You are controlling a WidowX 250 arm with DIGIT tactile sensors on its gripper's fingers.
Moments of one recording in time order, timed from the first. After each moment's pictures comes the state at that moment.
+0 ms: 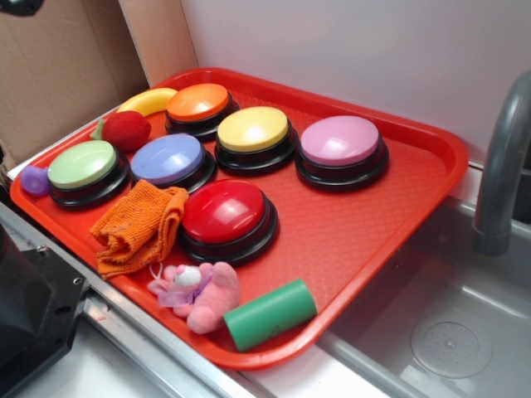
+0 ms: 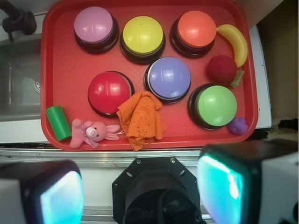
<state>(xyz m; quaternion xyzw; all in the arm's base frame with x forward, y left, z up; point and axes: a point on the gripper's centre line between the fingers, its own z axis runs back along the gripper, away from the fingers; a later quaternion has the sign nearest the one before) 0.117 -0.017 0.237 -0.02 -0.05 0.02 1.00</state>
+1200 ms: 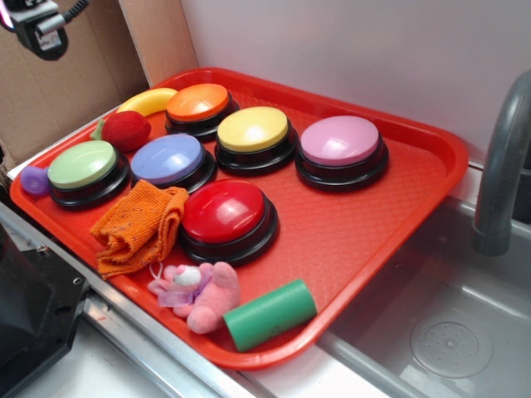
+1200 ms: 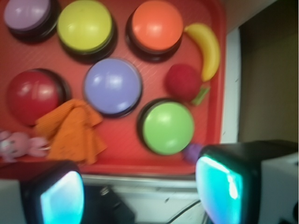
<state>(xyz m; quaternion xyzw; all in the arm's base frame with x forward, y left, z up) 0.161 0.076 0.176 0.05 -0.02 -0.05 1.00</state>
